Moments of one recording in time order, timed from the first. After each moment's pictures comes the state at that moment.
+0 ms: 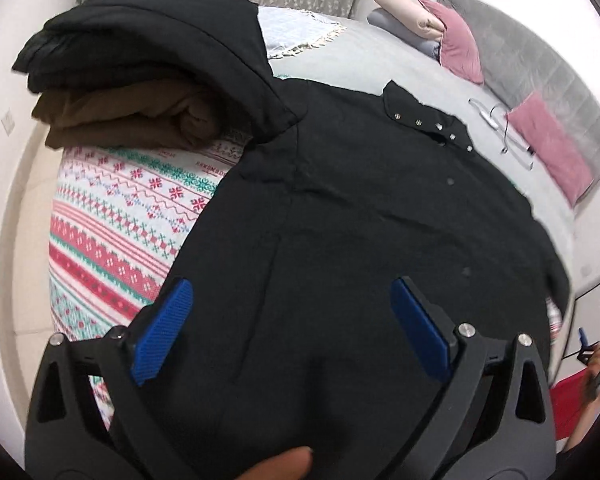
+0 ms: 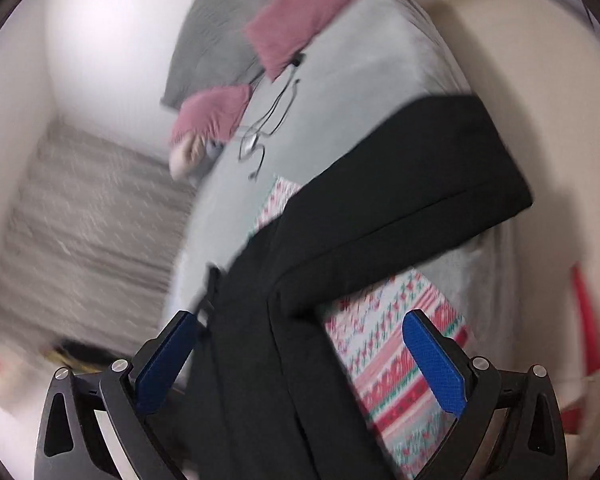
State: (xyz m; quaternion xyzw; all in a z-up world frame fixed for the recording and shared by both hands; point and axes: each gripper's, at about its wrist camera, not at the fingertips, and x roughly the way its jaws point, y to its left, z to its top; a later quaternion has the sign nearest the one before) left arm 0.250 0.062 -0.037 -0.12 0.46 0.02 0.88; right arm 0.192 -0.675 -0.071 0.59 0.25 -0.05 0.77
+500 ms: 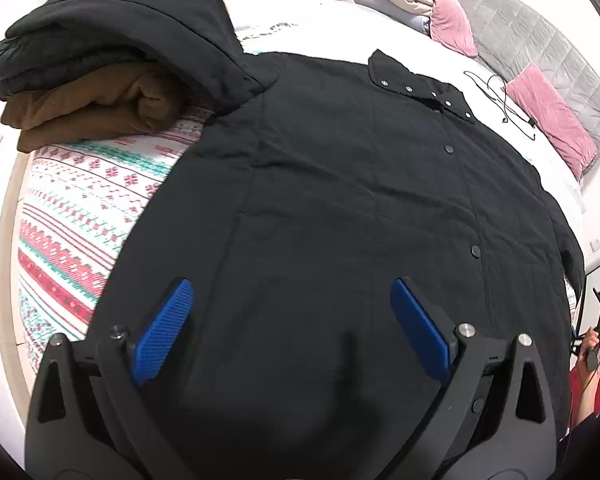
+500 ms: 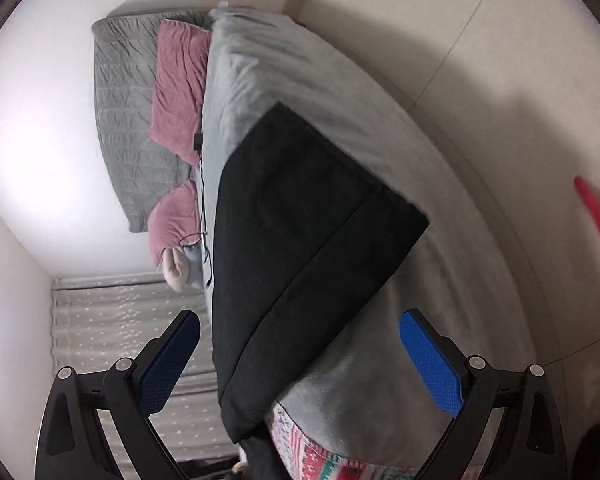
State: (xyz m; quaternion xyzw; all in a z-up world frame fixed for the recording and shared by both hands) left arm 0.266 0.027 -0.062 -0.09 0.48 0.01 0.87; right arm 0.197 -0.740 -0.208 0.71 0.18 -0.12 0.66
